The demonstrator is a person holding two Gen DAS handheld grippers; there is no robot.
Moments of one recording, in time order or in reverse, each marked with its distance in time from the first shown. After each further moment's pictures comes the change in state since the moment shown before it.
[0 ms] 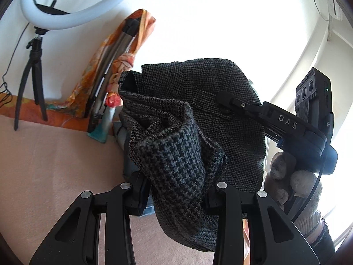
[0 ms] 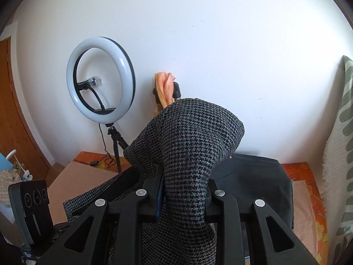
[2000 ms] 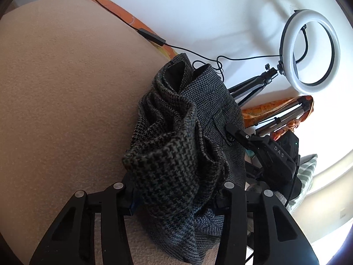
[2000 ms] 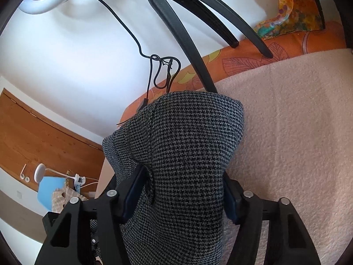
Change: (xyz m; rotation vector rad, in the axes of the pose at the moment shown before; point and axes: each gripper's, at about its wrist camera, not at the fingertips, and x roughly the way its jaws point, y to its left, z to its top) left arm -0.170 0.306 -0.067 -0.523 -0.080 0.327; right arm 0.285 0.201 -0.151 0.388 0.421 0.497
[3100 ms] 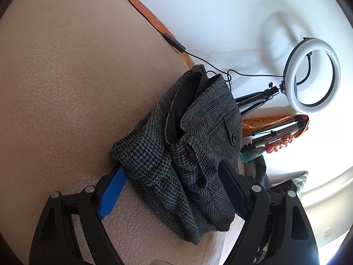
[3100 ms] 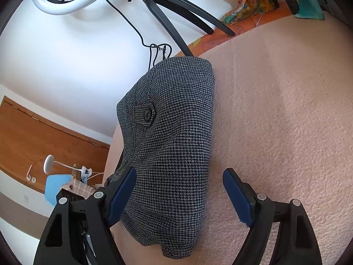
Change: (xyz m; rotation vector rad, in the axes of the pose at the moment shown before) left arm -0.032 0.032 -0.007 -0.159 -0.022 -0.021; right arm -0.055 -0.005 -0.059 0.072 0.030 -0.007
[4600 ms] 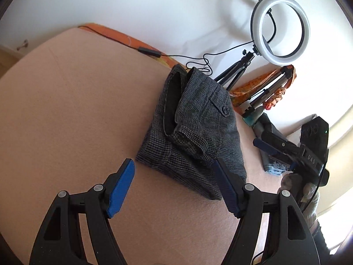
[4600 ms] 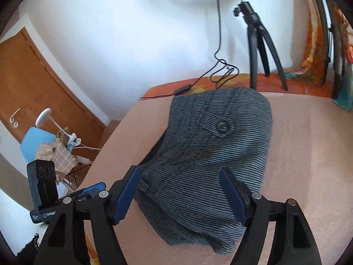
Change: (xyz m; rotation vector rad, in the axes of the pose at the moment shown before) left arm -0.053 -0.016 0.004 0.354 0.098 0.058; right arm -0.011 0.107 -0.022 -0.352 -0.042 -0.139
